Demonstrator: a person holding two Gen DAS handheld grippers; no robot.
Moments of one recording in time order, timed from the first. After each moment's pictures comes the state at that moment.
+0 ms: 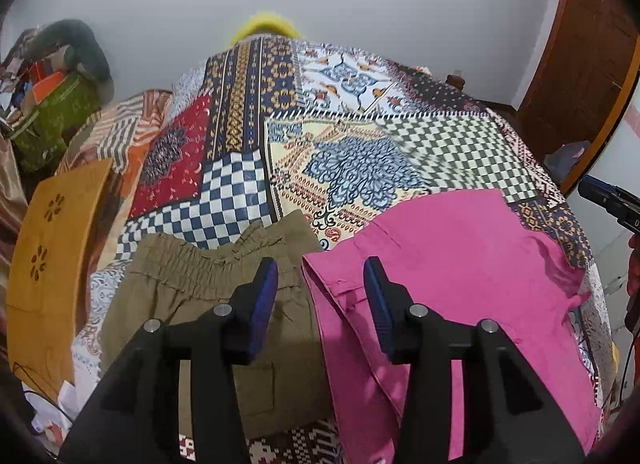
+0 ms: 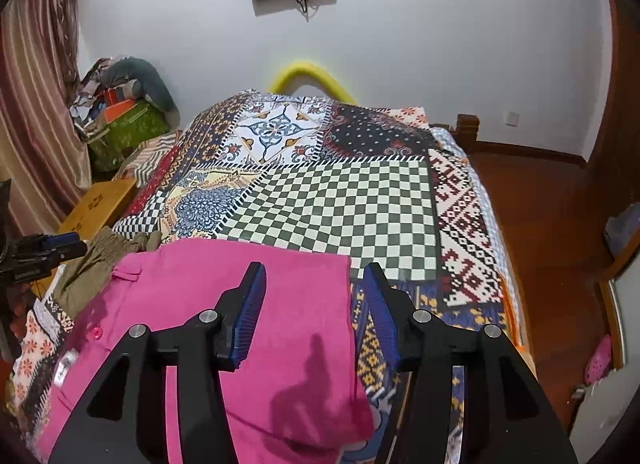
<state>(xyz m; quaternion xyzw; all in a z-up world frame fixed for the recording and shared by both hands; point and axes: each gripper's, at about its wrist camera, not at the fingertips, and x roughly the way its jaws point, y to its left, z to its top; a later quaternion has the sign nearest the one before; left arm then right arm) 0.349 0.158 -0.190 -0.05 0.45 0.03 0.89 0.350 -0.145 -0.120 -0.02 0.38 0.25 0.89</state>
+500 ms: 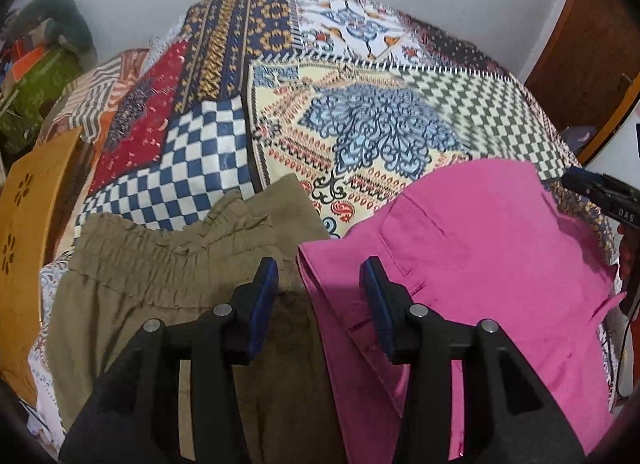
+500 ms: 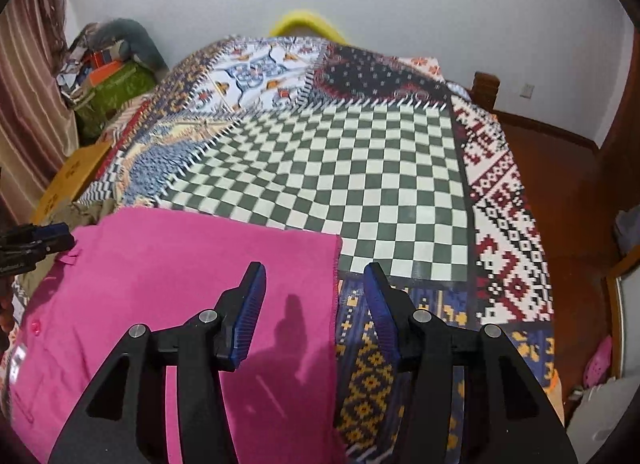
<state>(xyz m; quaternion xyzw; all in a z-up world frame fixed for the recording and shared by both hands) 0.392 0.163 -0.258 -0.06 0.50 0.02 0.86 0.405 -0.130 -0.191 -0.06 0.45 0.26 0.85</state>
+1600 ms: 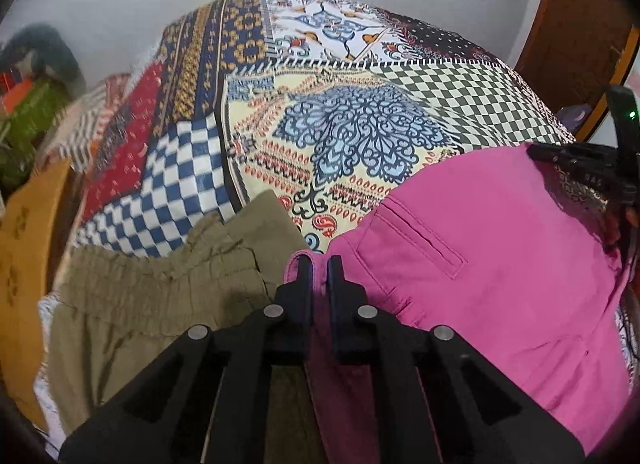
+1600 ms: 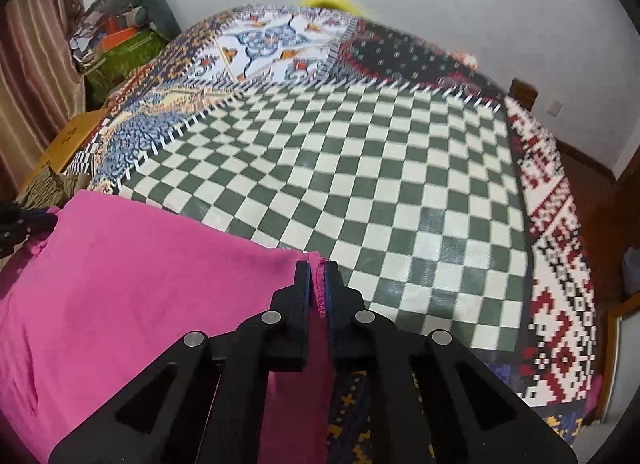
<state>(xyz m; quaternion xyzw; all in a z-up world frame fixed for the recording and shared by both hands) 0.401 0.146 -0.259 -0.01 0.48 0.01 0.88 0.435 -0.104 -0.218 -0.10 0.43 0.29 0.85</state>
